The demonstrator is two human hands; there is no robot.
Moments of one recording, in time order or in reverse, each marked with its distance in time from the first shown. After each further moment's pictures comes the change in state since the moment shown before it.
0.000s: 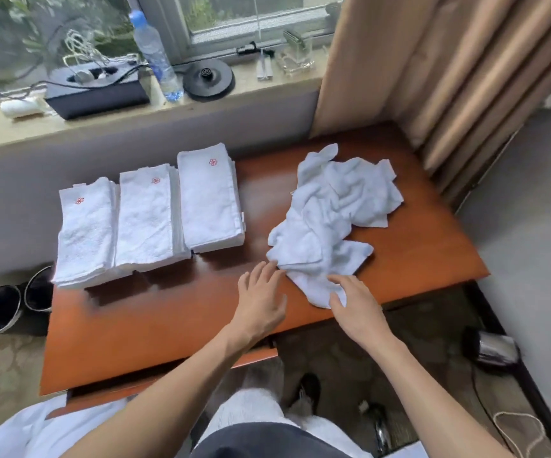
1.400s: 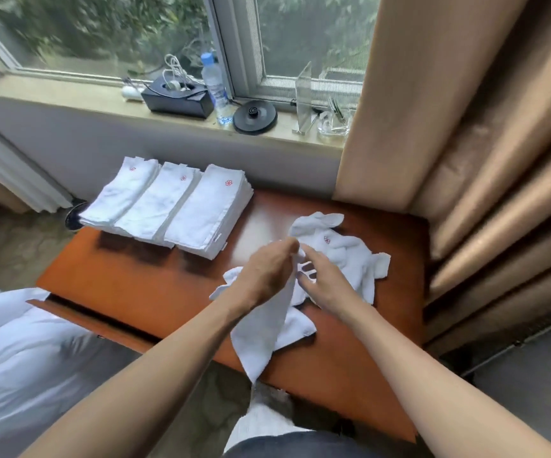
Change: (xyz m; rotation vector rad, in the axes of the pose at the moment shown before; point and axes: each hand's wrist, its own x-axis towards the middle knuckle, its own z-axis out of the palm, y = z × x) left_hand 0.192 0.237 -0.050 -0.147 0.404 -0.263; right_hand 0.237 0.062 -0.187 0.143 -0.483 -0.578
